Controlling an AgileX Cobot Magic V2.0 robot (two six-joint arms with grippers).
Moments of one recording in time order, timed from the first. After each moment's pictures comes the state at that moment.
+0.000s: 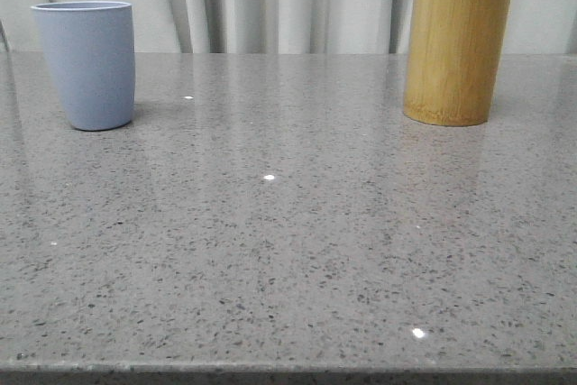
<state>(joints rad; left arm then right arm) -0.12 0.00 0.00 0.03 0.08 -0.03 0.08 -0.01 0.03 -0.04 0.04 0.03</state>
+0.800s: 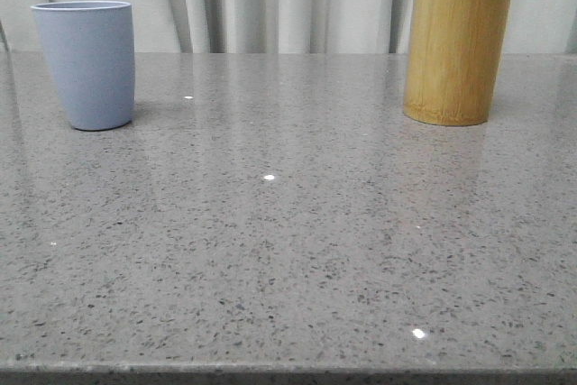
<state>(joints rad) -0.12 0.00 0.00 0.00 0.07 -0.03 0.08 -0.01 0.03 -0.04 0.01 0.03</state>
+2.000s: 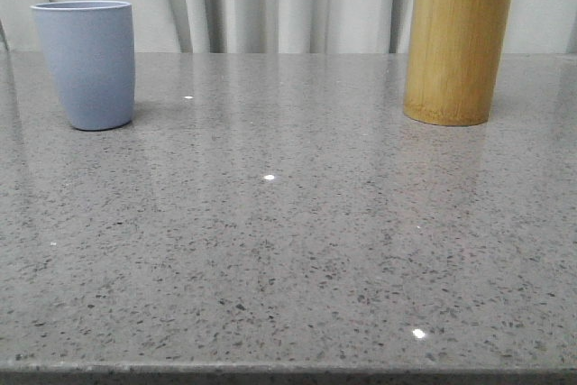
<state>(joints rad) -0.12 0.48 -0.77 -0.18 0.81 -0.01 0.08 0.29 -0.80 -0.02 0.92 0.03</state>
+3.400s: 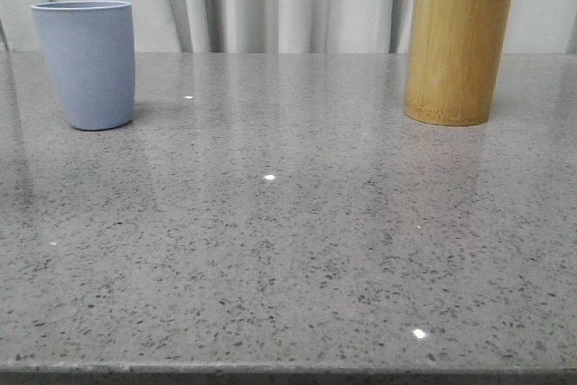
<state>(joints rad) -0.12 0.95 -1.05 -0.25 0.81 0.00 0.08 0.29 -0.80 -0.02 0.92 0.03</state>
